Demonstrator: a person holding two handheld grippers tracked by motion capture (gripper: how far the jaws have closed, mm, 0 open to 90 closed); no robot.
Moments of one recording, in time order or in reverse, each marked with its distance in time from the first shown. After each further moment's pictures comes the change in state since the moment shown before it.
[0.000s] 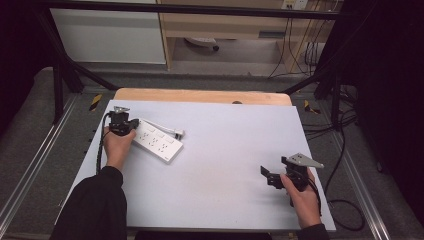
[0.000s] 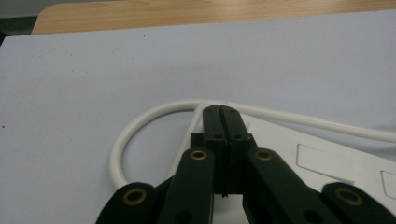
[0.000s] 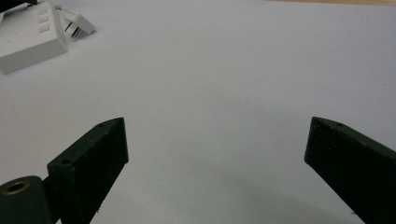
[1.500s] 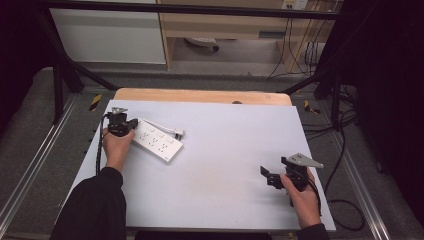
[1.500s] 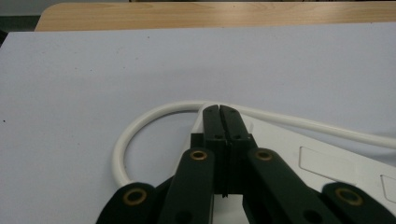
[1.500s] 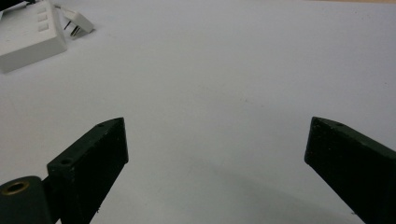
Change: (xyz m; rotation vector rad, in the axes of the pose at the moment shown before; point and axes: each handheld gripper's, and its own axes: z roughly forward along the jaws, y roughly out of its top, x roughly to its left) left arm 0.004 -0.004 -0.001 -0.031 -0.014 -0.046; right arm 0.000 0.000 0.001 0.003 0.000 0.000
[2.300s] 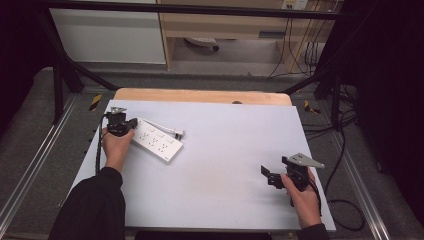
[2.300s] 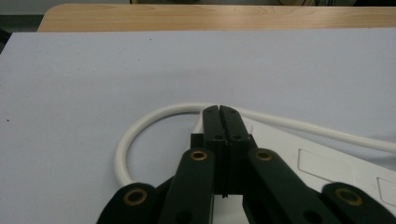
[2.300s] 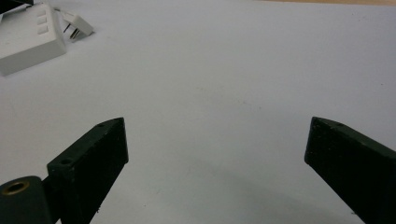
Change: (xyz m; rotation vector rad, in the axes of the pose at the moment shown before) left arm 0.000 0.001 -0.002 -0.004 0.001 -0.007; right arm -0.001 0.001 -0.001 -0.008 -0.004 0.003
